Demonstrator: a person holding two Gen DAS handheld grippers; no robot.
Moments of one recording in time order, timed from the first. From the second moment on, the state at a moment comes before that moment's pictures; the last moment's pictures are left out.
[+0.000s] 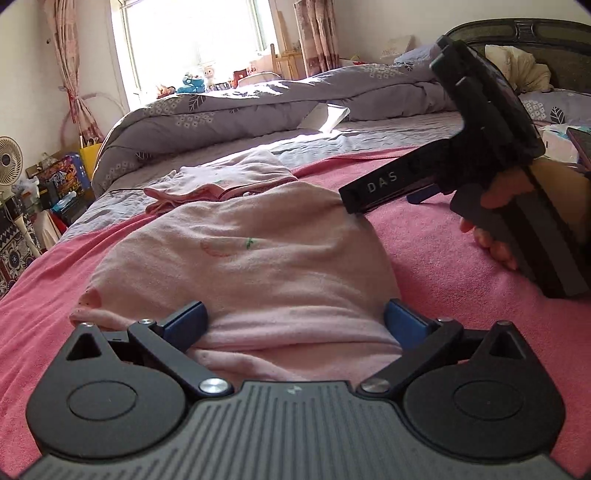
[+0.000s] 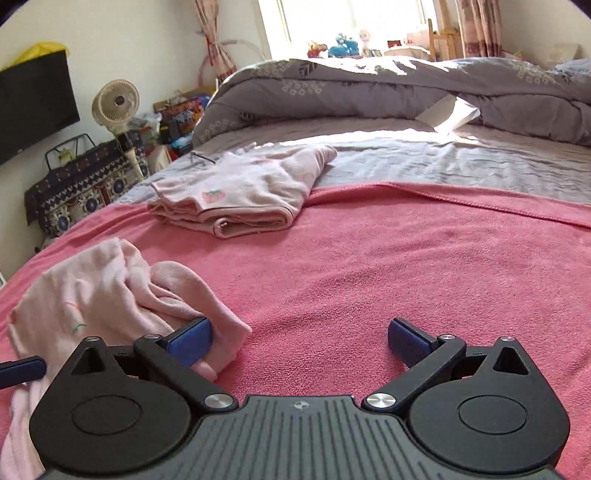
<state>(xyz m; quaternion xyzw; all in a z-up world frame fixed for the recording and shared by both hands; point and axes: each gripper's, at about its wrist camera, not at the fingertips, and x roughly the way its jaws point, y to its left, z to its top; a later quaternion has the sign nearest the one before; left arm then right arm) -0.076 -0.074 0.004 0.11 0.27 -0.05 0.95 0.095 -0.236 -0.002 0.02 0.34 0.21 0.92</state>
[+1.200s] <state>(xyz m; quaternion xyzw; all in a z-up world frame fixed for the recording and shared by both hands) -0.059 -0.041 0.071 0.05 0.19 -0.03 0.98 0.079 -0.234 -0.007 0.04 0.35 0.43 0.83</state>
